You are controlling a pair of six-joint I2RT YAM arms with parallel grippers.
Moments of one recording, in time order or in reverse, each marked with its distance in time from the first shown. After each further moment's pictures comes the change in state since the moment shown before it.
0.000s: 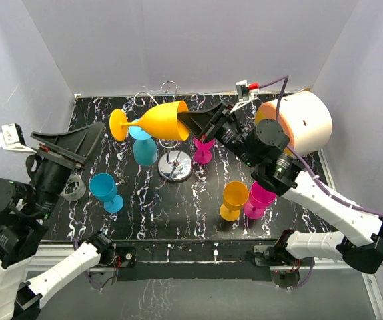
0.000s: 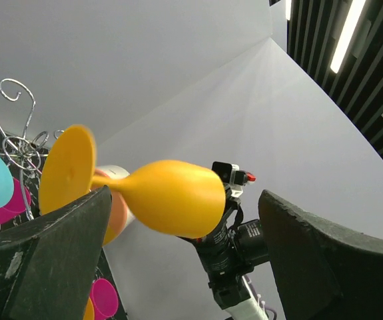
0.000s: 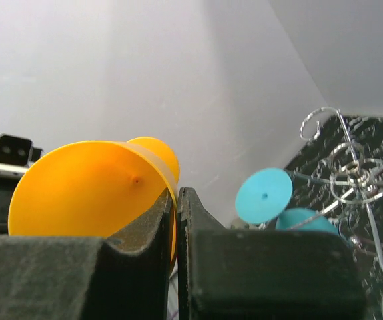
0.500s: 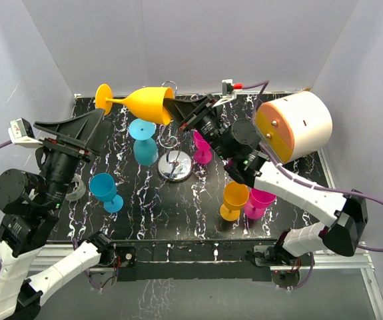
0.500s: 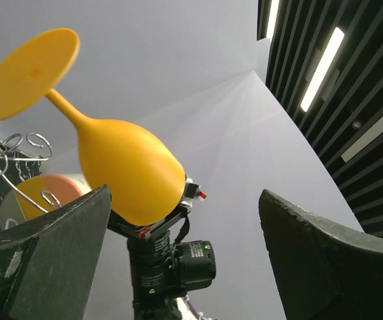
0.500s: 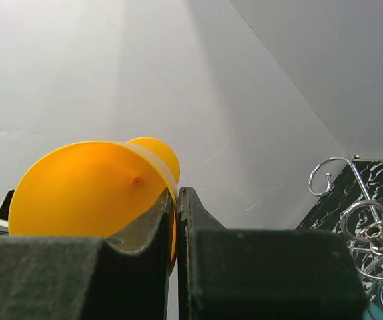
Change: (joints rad) left arm 0.000 0.045 -0.056 0.114 -0.064 -0.174; right arm 0.000 0.205 -0.044 0.446 0.123 0.058
